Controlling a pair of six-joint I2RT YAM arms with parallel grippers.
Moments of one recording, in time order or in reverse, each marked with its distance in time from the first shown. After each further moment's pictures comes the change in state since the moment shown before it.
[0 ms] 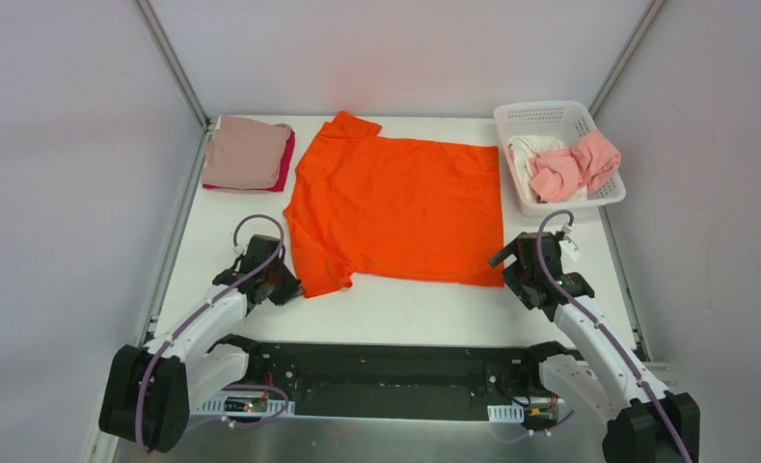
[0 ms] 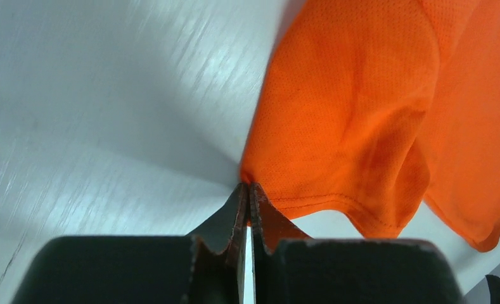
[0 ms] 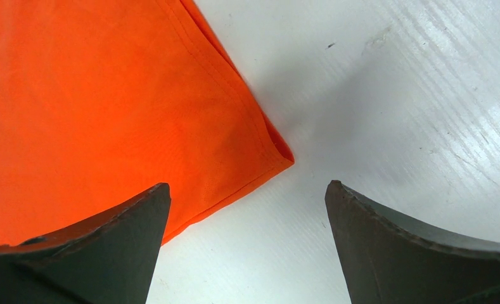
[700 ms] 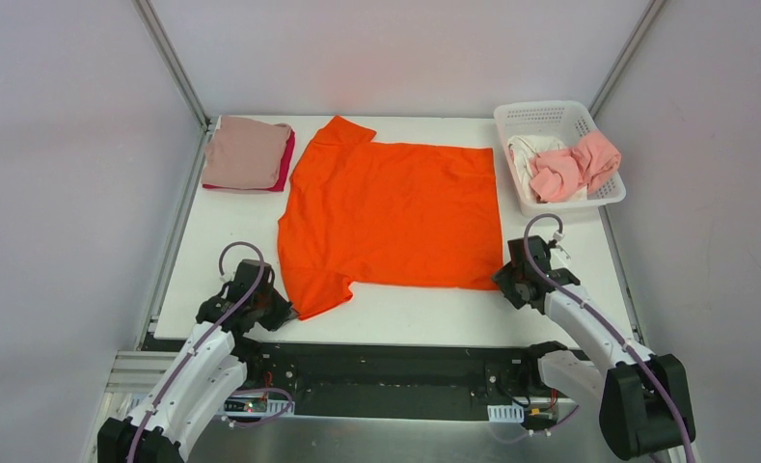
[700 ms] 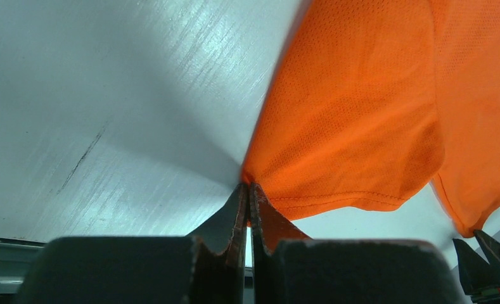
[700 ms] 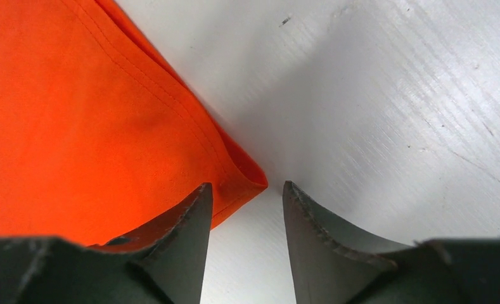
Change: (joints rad) left arm 0.000 -0.399 -0.110 -0.322 0.031 -0.131; right arm -0.001 0.157 -0.053 0.062 0.000 0.053
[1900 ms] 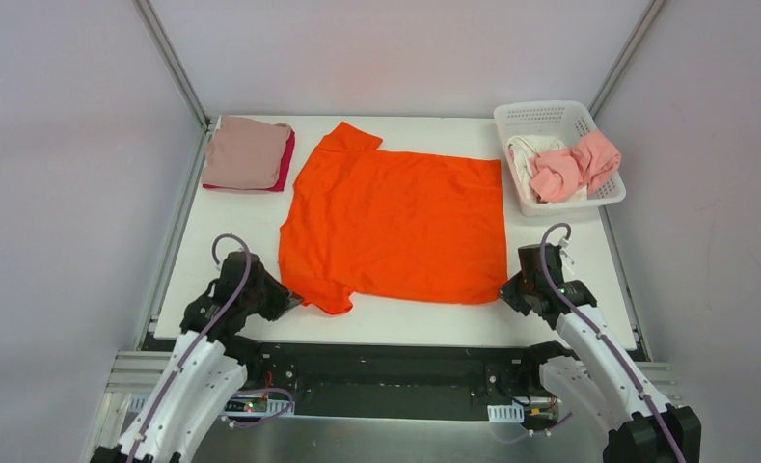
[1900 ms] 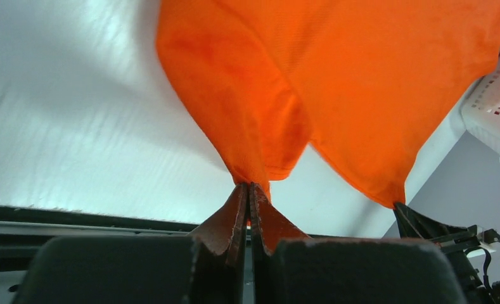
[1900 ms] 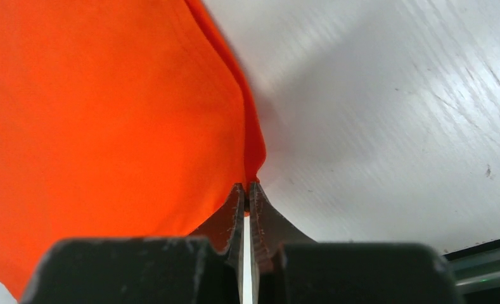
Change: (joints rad) left arm 0.000 -0.188 0.119 -0.130 0.081 -0.044; right arm 0.000 -0.247 -0.012 -0.196 -0.083 -0.026
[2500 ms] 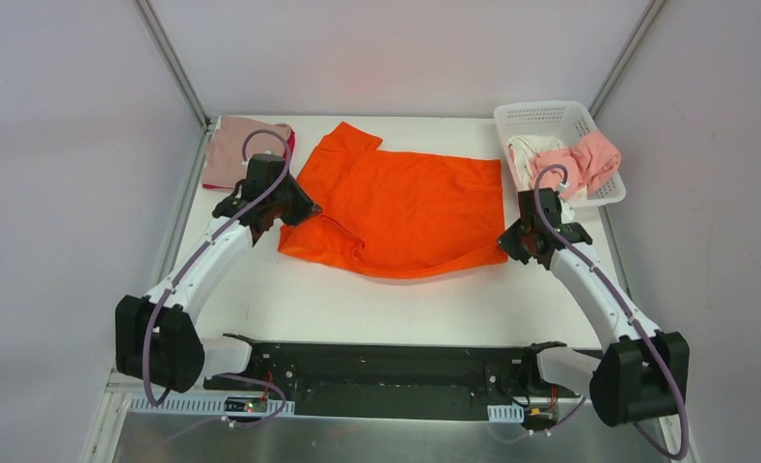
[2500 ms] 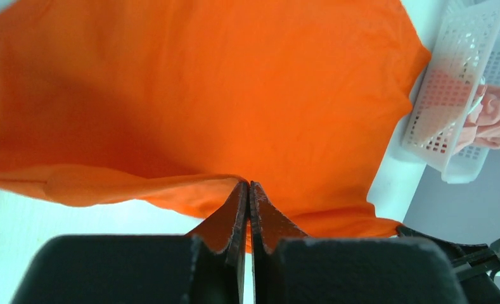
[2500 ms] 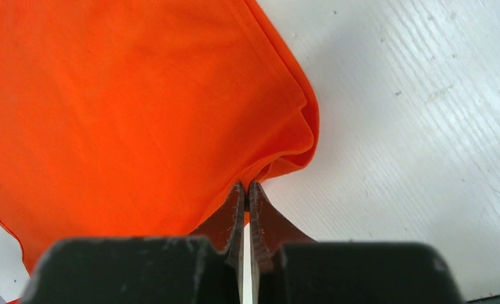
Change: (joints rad) left arm 0.000 0.820 0.550 0.418 -0.014 0.229; right arm -0.052 0.368 0.373 0.054 0.001 -0.109
